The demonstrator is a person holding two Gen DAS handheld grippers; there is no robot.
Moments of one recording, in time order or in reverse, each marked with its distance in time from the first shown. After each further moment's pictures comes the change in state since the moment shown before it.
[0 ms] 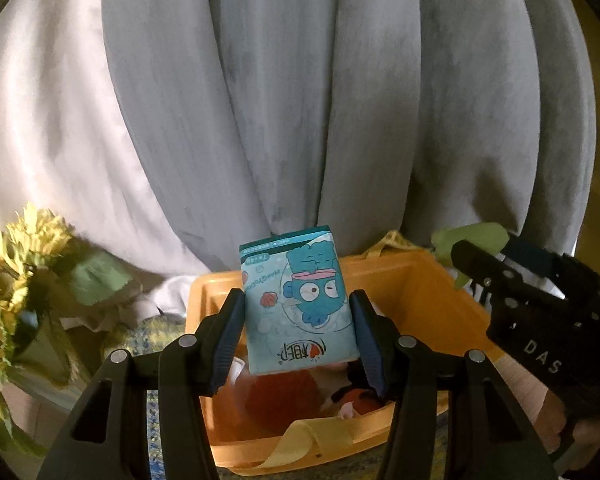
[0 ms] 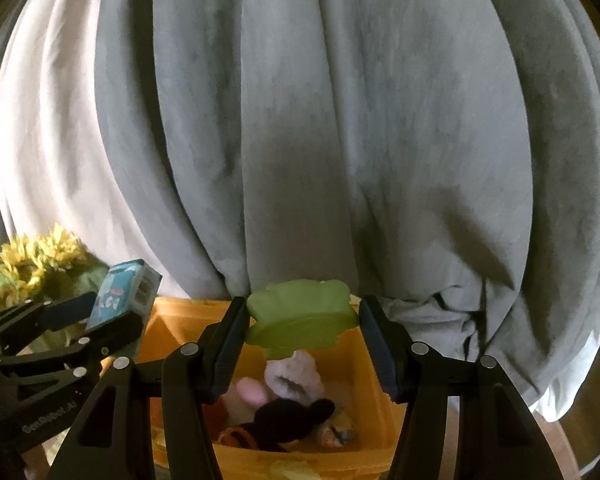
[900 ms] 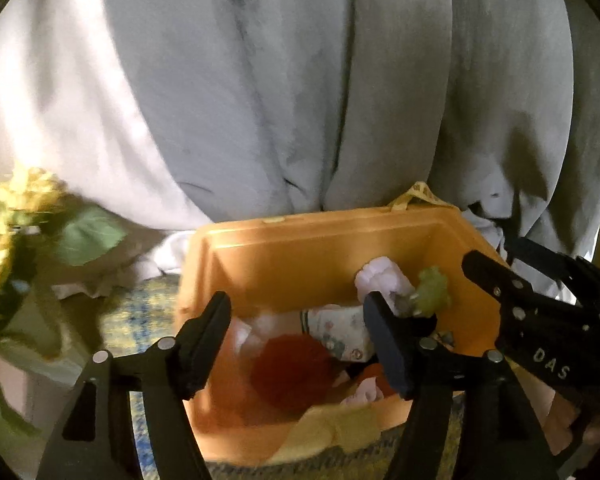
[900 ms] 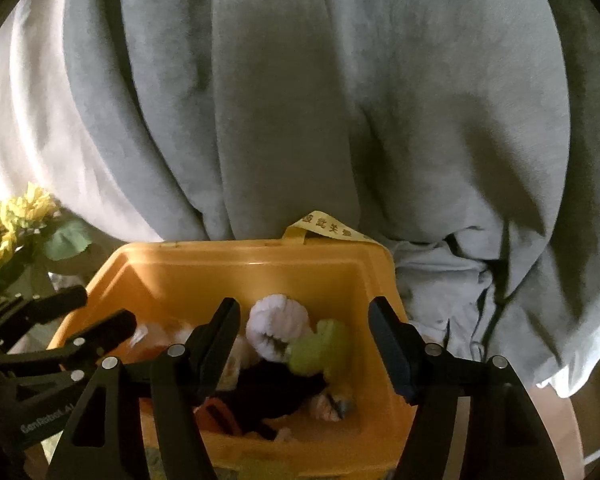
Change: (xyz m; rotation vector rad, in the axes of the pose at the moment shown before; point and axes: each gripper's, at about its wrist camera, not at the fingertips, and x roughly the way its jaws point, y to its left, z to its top) left arm 0.026 0.007 -0.015 -0.029 0.128 0.060; right arm 0.044 -0.010 -0.025 0.009 0.196 0.006
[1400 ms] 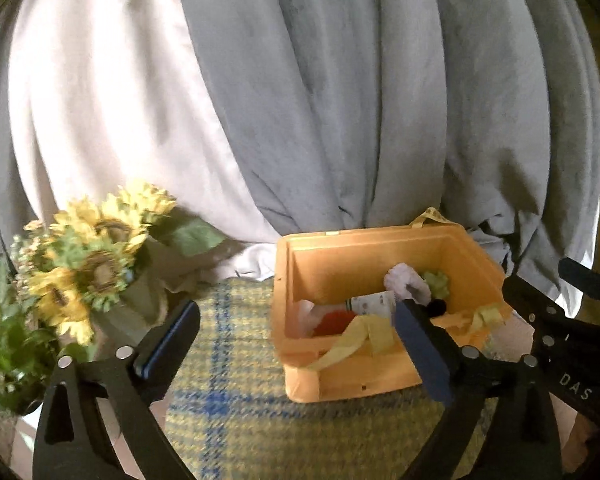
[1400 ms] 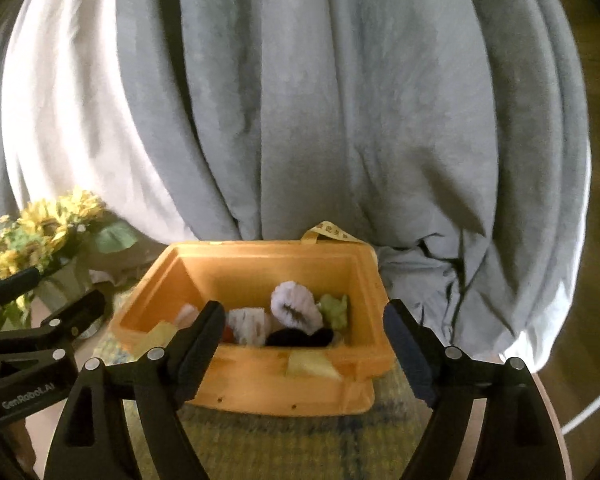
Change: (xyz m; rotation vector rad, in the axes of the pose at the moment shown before) left arm -0.123 0.010 -0.037 -0.019 -0.131 0.171; right arm -0.106 0.020 -0.022 -0.013 -0.073 -0.023
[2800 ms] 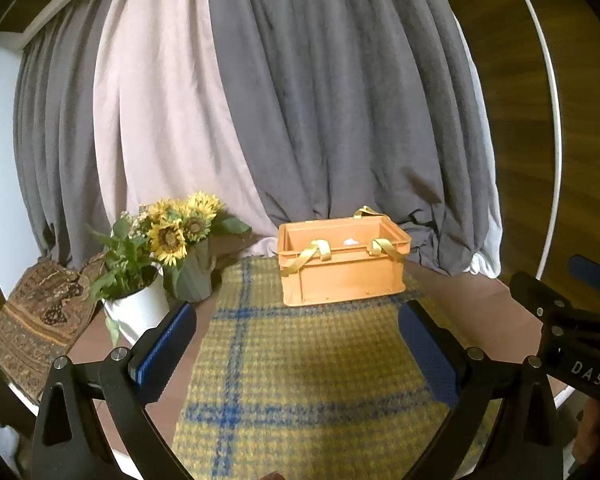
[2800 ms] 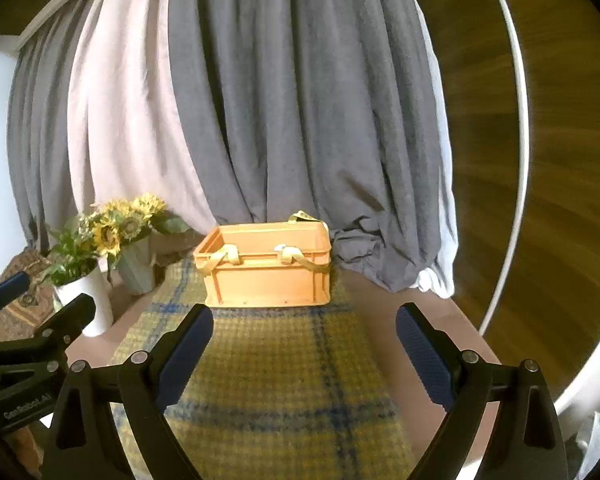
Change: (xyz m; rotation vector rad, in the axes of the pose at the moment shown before) left arm -0.291 -0.001 -0.135 0.016 -0.159 -0.010; right arm -0.300 -0.005 -0.127 0.028 -0.119 -0.050
